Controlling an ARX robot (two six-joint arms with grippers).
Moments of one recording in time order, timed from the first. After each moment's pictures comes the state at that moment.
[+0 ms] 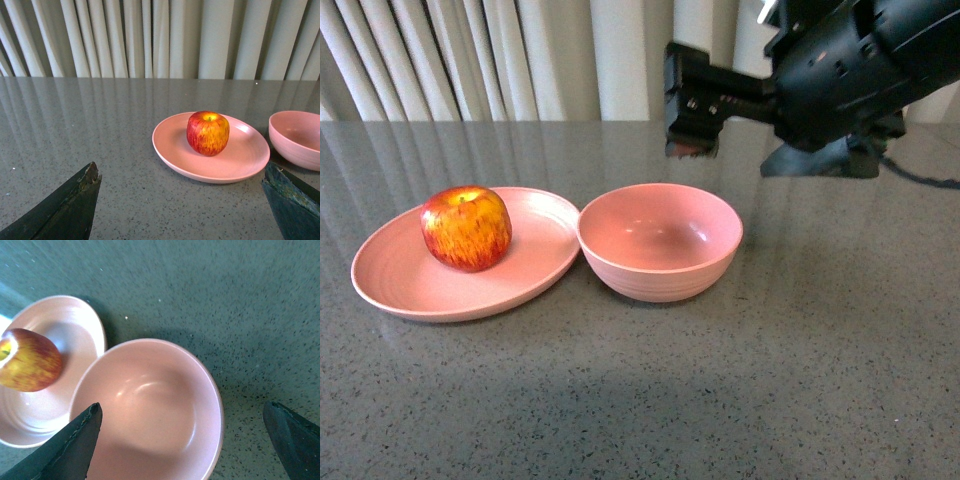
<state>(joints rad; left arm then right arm) 0.00 0.01 0.01 0.00 0.00 0.00 0.38 1.80 1.27 -0.15 -0.16 0.27</state>
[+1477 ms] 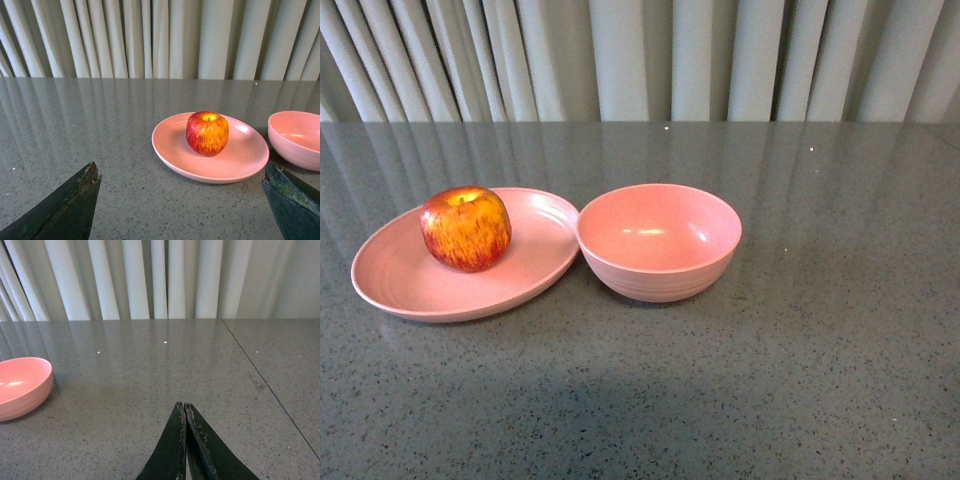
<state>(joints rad) 0.00 0.01 0.01 0.00 0.00 0.00 0.00 0.33 0.06 0.27 0.00 0.01</state>
